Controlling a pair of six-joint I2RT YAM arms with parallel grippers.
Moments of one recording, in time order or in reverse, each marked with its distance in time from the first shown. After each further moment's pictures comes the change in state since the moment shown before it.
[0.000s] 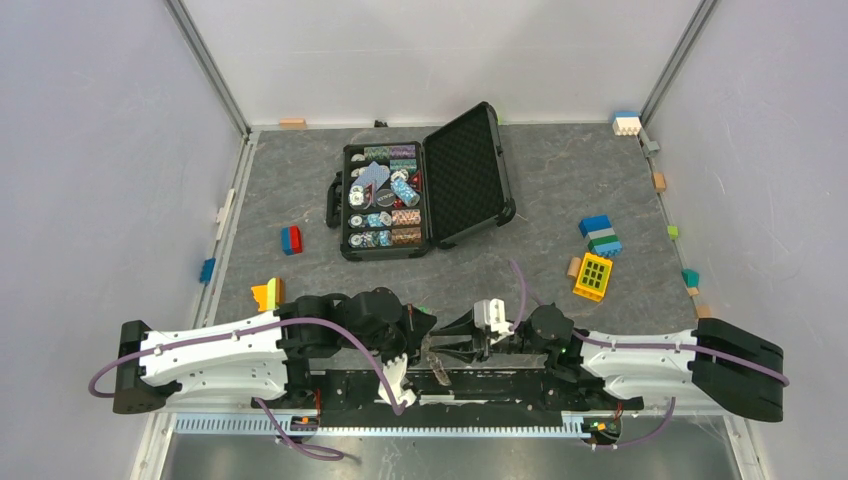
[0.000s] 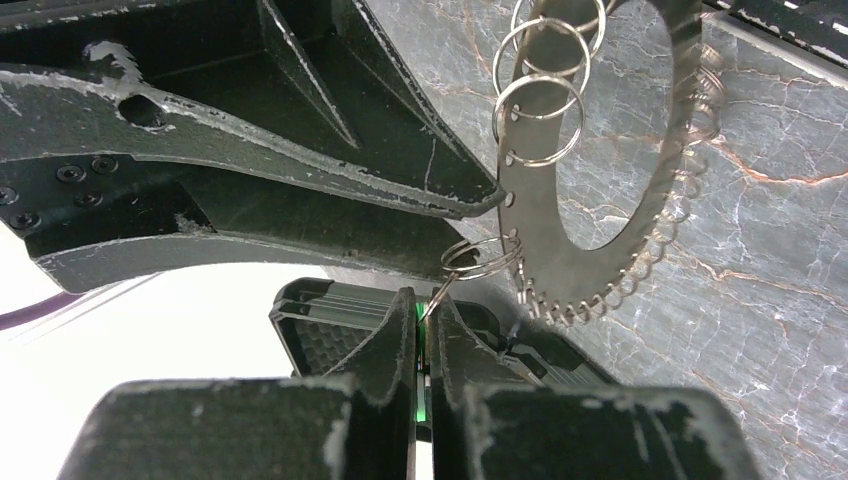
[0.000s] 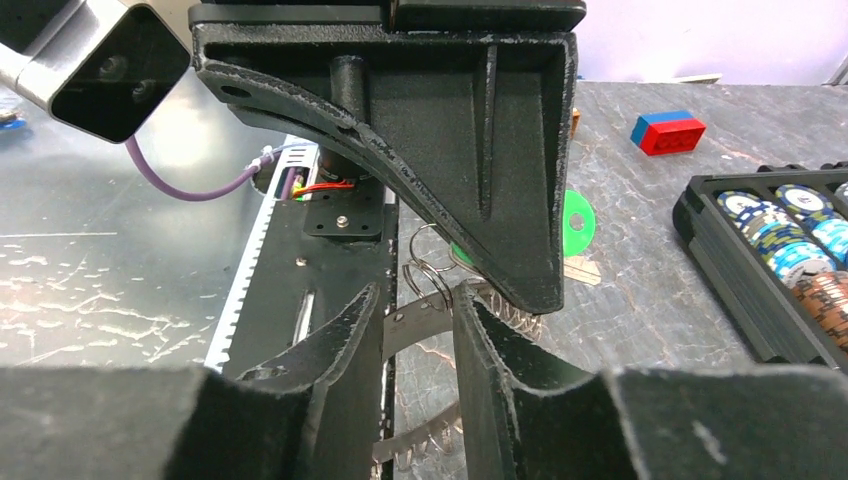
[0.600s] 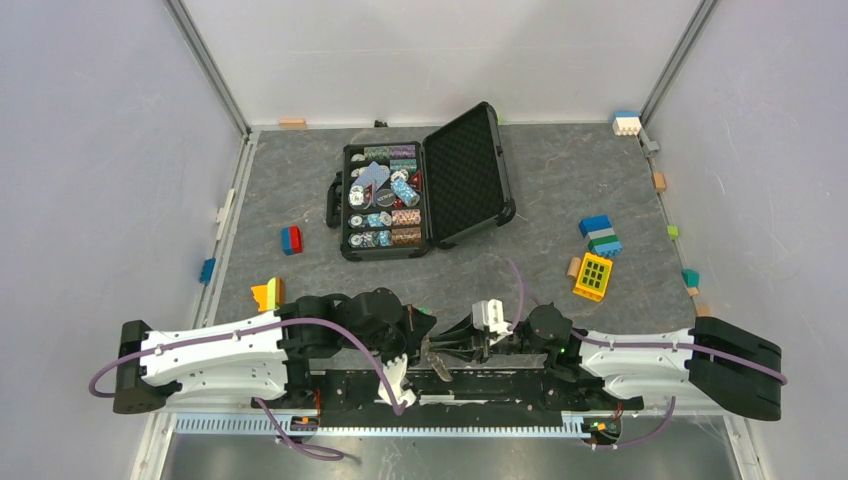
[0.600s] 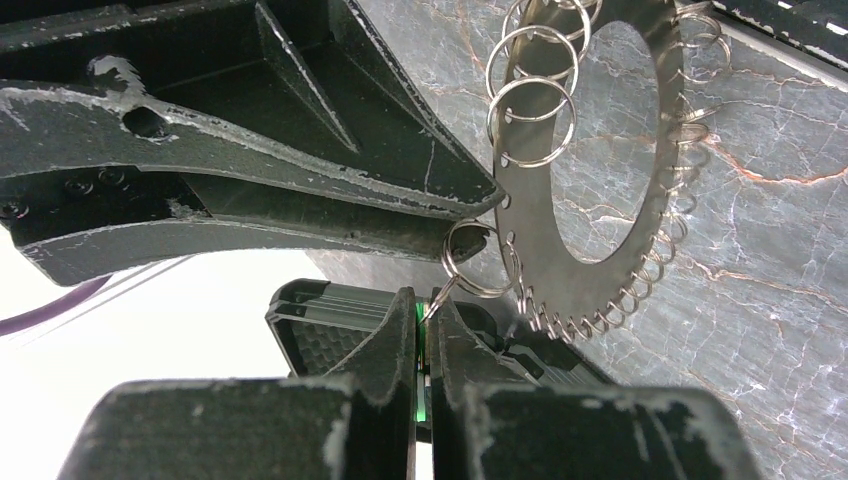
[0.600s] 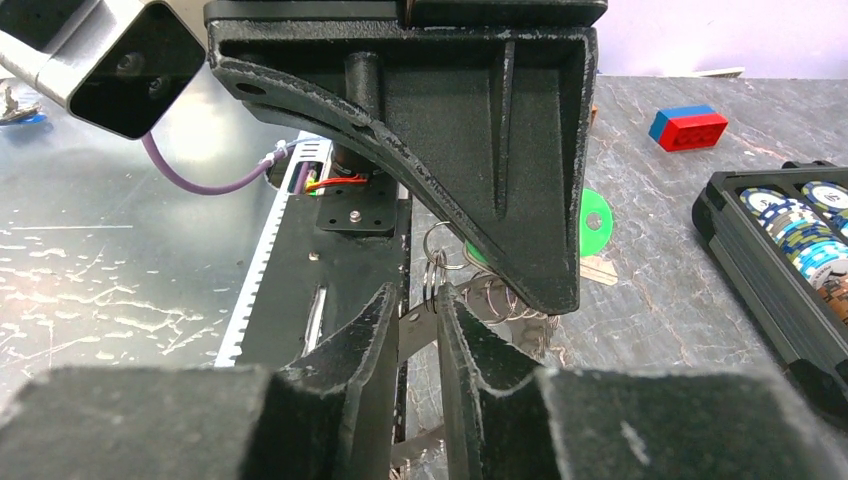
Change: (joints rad) left arm 0.000 0.001 -0.005 0.000 -0.001 0.000; right arm -0.002 0.017 0.000 0.007 -0.029 0.011
